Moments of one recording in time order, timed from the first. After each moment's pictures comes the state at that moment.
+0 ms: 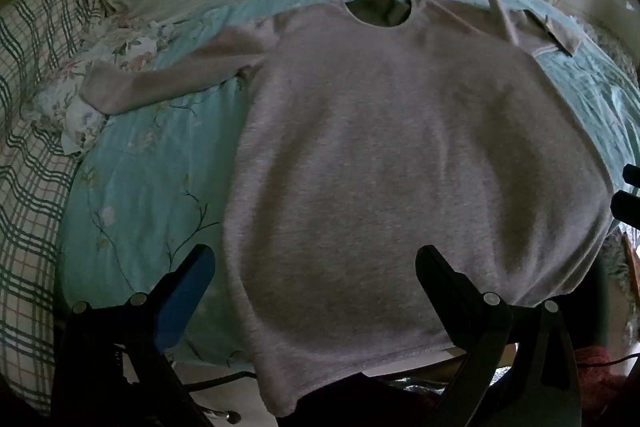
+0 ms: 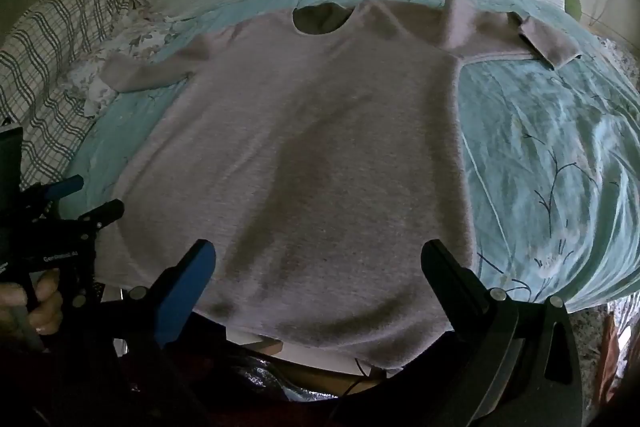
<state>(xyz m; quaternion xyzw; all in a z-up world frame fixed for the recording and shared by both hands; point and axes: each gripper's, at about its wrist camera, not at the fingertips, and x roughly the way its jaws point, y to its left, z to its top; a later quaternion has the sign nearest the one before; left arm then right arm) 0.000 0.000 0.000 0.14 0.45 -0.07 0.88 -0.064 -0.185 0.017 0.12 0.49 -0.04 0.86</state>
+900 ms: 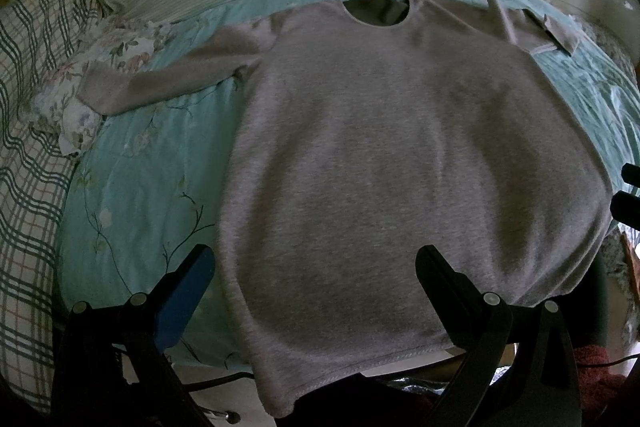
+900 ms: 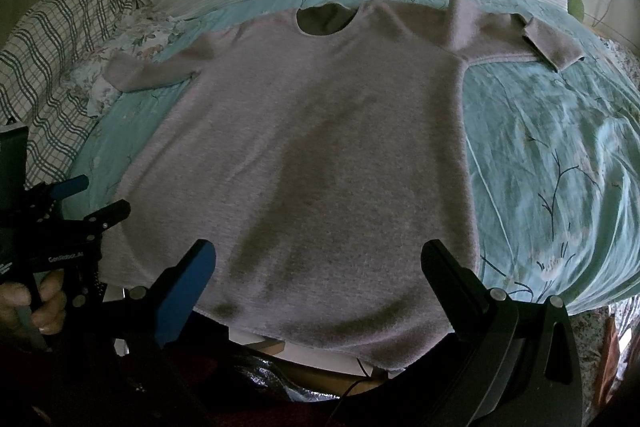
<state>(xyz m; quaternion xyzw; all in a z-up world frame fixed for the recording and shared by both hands) 0.001 -0.004 -0.001 0.14 0.46 -0.07 0.88 -0.064 -0.178 0.018 0.12 0.49 -0.03 0.86</state>
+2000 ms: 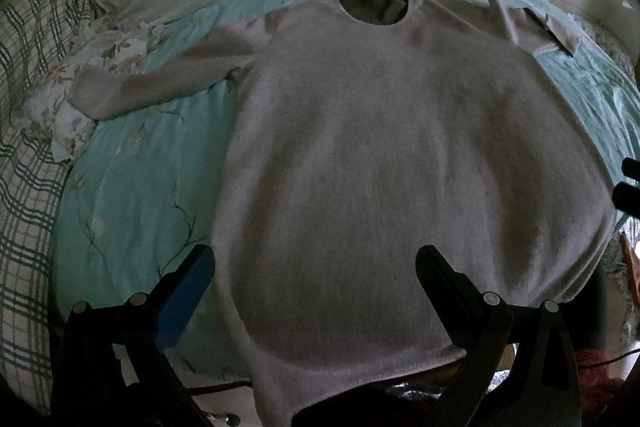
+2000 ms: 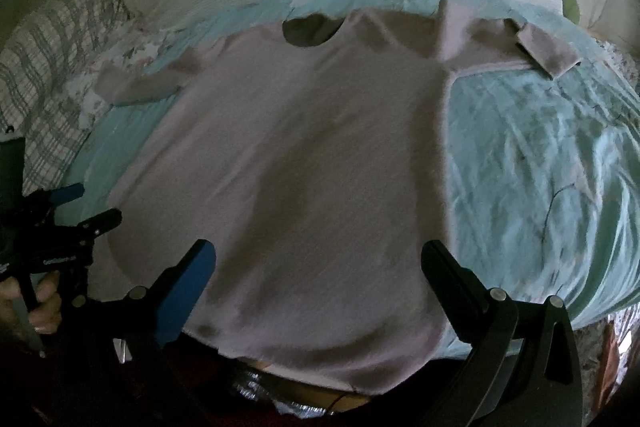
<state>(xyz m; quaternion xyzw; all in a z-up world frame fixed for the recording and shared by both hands) 0.017 -0.004 -0.005 0.14 0.43 -0.07 0.89 -0.049 -0.208 0.017 0.12 0.47 -0.05 0.87</state>
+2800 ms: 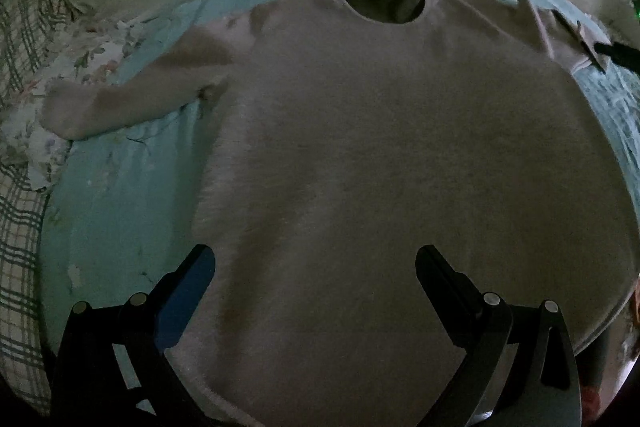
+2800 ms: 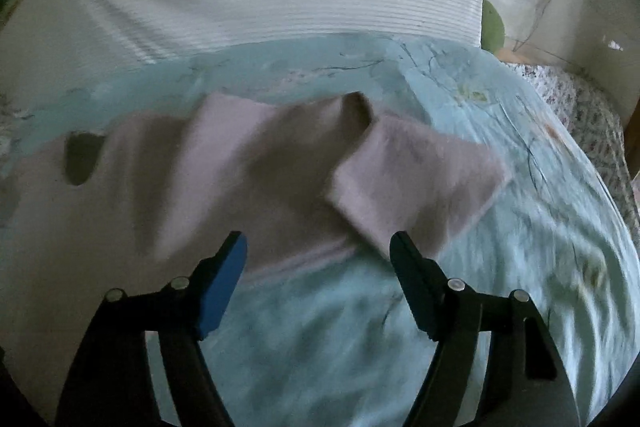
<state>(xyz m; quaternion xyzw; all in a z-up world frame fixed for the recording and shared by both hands) 0.112 -0.037 -0.017 0.12 0.46 -0.08 0.88 0.127 -0.488 -0.007 0.08 0.45 -0.22 0.86</state>
